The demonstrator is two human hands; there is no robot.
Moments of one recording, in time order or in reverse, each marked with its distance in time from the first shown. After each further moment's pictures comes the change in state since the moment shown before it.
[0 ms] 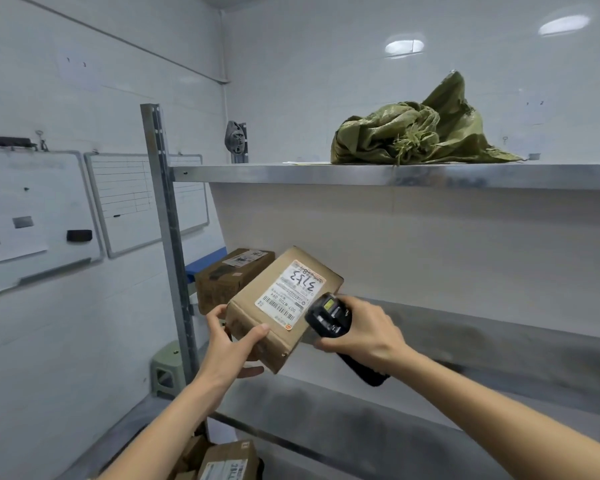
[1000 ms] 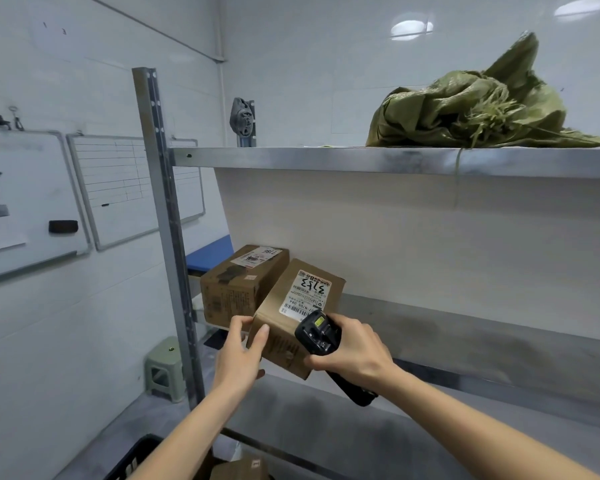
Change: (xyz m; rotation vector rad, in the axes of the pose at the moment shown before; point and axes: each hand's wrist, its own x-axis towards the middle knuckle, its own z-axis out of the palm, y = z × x) left_hand 0.097 -0.057 -0.021 0.257 0.068 0.008; right_hand 0.076 -0.016 0.097 0.043 -0.086 0.055
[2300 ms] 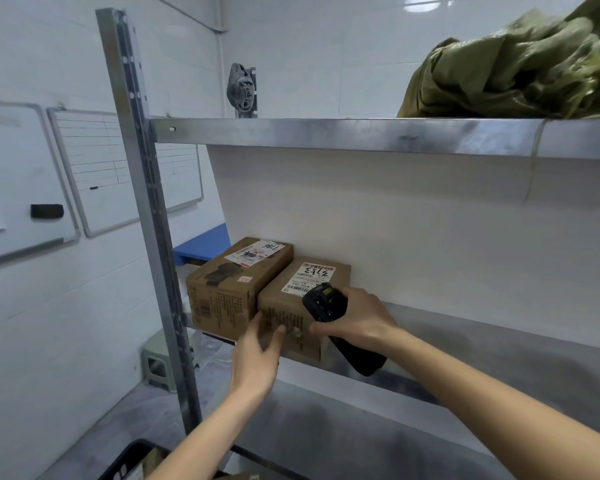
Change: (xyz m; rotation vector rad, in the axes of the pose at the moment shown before) left_hand 0.074 -0.030 0.047 -0.071 0.028 0.021; right_hand 0.111 0.009 -0.001 0.021 -0.060 0.015
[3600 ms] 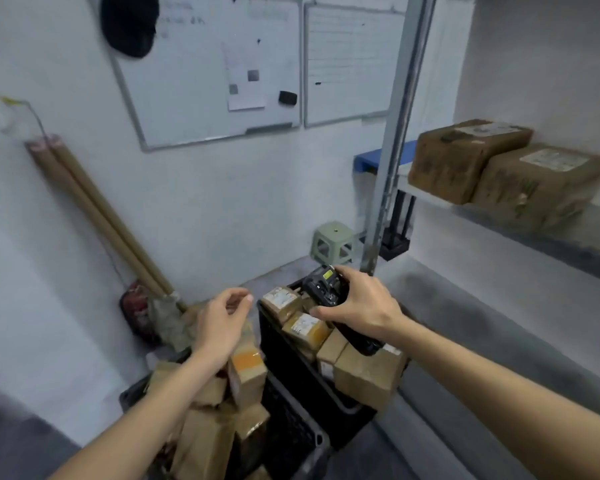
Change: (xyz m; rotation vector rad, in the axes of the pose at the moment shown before) left_hand -0.299 -0.122 -0.295 0.346 0.548 -0.260; right_hand -0.214 -0.121 0.240 0.006 -0.447 -0.398
